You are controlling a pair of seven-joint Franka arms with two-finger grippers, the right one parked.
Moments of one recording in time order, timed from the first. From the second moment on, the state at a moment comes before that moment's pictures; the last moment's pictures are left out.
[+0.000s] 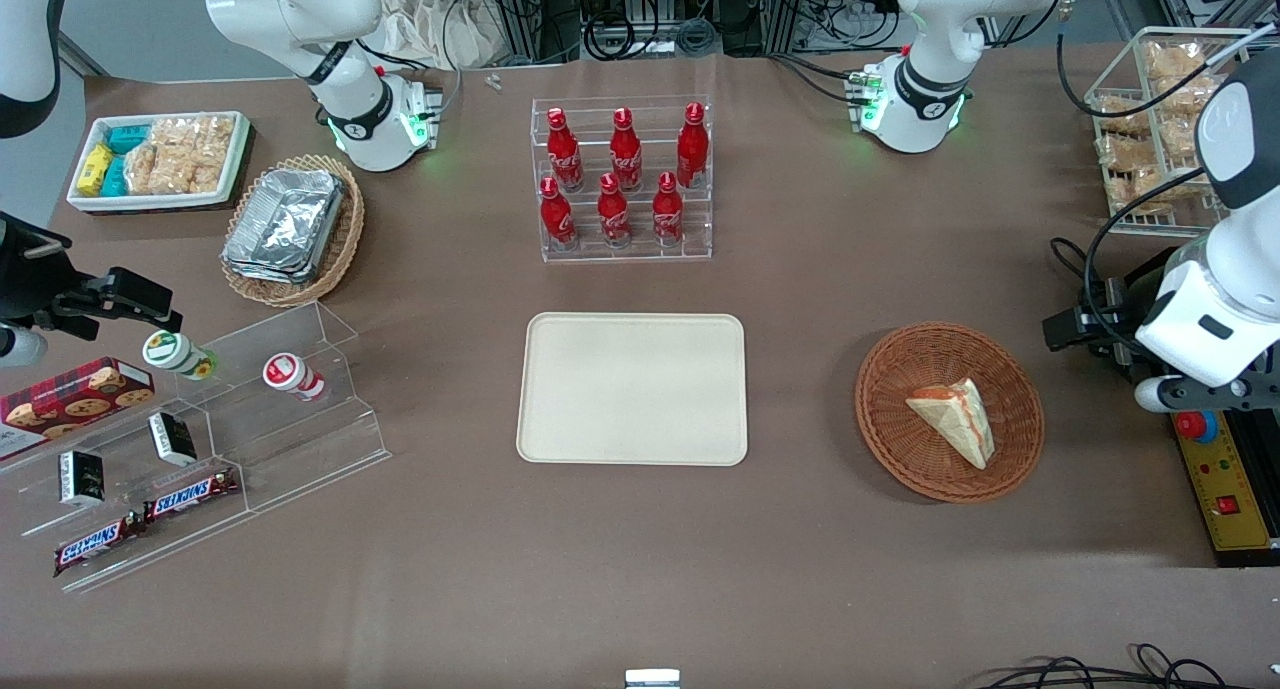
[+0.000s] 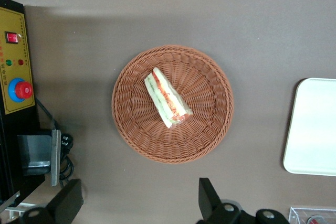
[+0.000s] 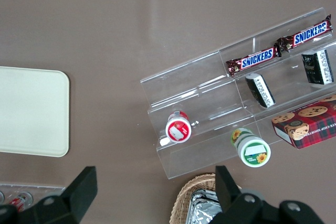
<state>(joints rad) 0.01 0.26 -0.11 -1.38 0.07 1.61 -0.13</state>
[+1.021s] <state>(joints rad) -0.02 0.35 -0.11 -1.51 0.07 1.85 -0.61</state>
